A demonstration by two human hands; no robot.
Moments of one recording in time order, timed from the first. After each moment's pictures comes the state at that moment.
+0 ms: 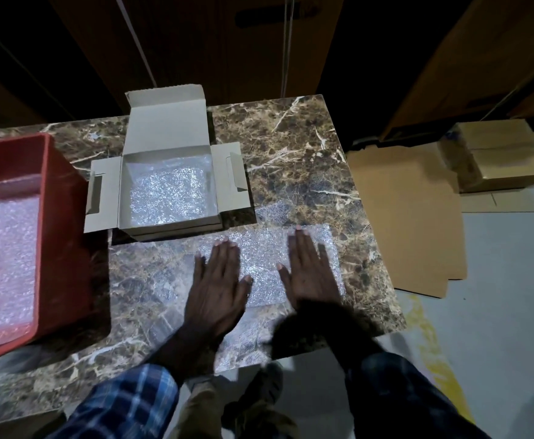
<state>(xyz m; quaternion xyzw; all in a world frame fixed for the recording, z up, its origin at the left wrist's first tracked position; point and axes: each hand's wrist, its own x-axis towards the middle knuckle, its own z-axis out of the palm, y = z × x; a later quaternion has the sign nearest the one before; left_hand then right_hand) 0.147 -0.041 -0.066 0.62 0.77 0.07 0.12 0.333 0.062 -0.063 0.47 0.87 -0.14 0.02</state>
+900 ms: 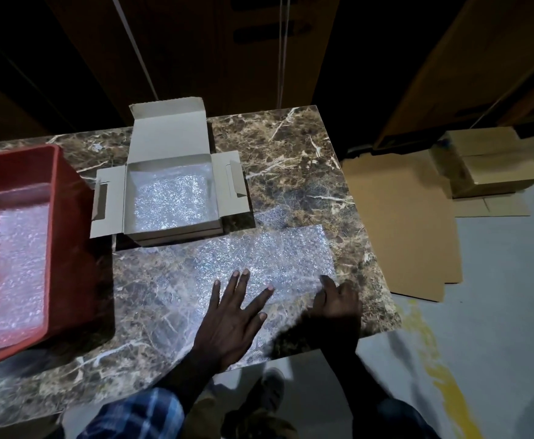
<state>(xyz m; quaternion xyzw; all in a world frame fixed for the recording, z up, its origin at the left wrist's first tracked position) 0.170 -0.078 -0.067 0.71 0.69 0.02 0.15 0.371 0.011 -0.071 0.66 0.71 -0.09 -0.22</state>
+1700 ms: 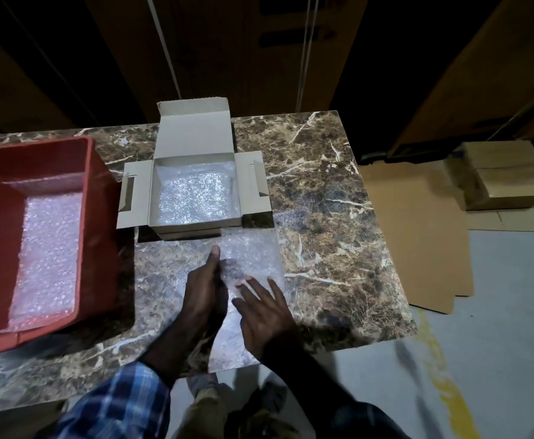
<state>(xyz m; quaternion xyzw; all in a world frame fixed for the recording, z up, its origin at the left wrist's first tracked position) 0.129 -0.043 -0.004 -0.02 0.60 0.61 0.51 0.274 -0.040 -0.056 0.26 0.91 -0.13 -0.29</state>
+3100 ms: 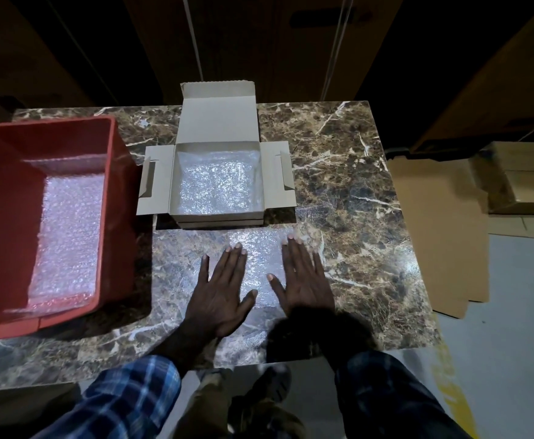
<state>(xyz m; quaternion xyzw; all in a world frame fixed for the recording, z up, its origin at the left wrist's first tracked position) 0.094 -0.086 -0.070 0.65 0.75 0.01 0.12 0.273 0.024 -0.089 0.42 0.90 -0.11 -0.04</state>
